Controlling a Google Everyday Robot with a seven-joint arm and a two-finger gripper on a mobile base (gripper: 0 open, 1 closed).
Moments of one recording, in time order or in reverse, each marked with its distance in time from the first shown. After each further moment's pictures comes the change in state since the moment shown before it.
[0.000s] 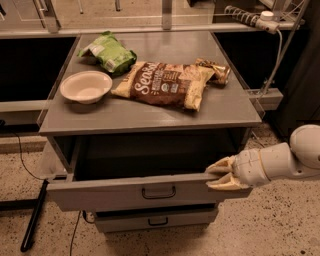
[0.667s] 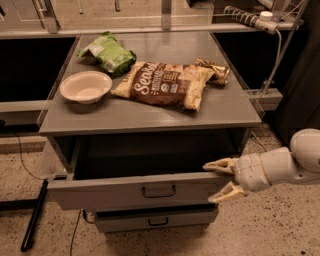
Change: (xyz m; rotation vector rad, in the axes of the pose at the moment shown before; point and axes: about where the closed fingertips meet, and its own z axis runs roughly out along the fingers) arm 0.005 0.015 0.002 -0.035 -0.027 -0.001
